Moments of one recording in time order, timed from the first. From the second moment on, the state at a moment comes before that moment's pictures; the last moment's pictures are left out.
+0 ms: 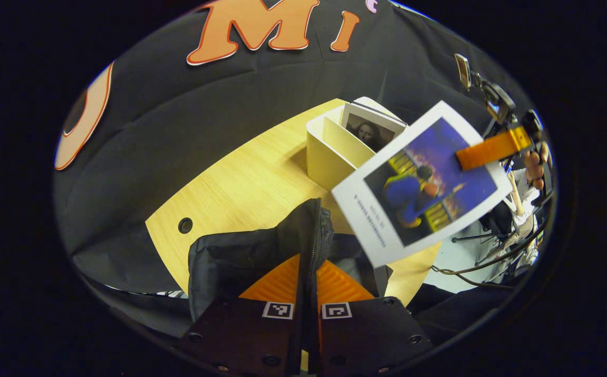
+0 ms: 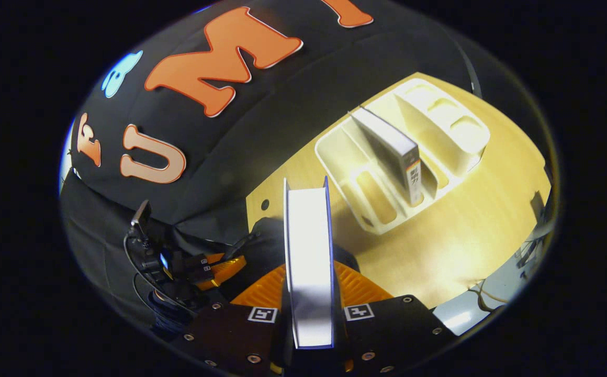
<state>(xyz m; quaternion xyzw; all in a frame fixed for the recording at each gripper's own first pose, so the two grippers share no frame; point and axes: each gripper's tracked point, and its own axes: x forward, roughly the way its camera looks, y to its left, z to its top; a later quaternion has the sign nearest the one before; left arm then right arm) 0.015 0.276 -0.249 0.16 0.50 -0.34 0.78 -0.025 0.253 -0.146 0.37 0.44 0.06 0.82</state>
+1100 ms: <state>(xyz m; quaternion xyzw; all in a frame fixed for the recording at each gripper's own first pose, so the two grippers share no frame) -0.013 0.233 -0.240 0.10 0.50 -0.34 0.79 0.014 0.418 -0.294 0.52 0.42 0.11 0.74</state>
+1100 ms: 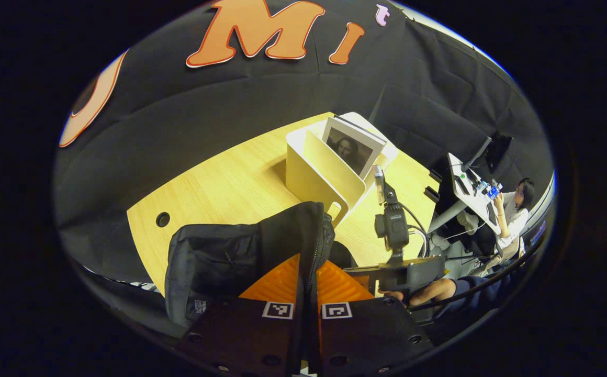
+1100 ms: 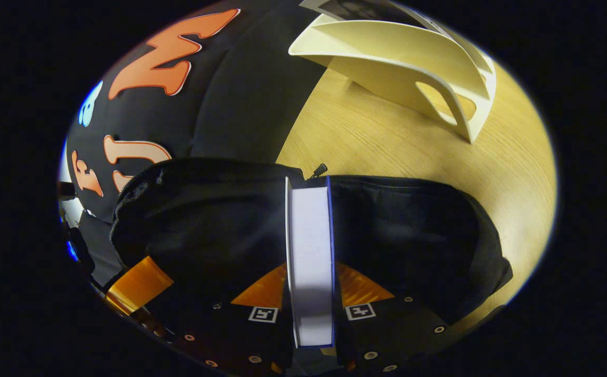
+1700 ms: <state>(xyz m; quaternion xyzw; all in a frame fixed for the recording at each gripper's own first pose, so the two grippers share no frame) -0.005 0.234 -0.258 0.08 0.51 -0.29 0.81 -0.053 0.320 -0.289 0.33 0.54 0.12 0.76</state>
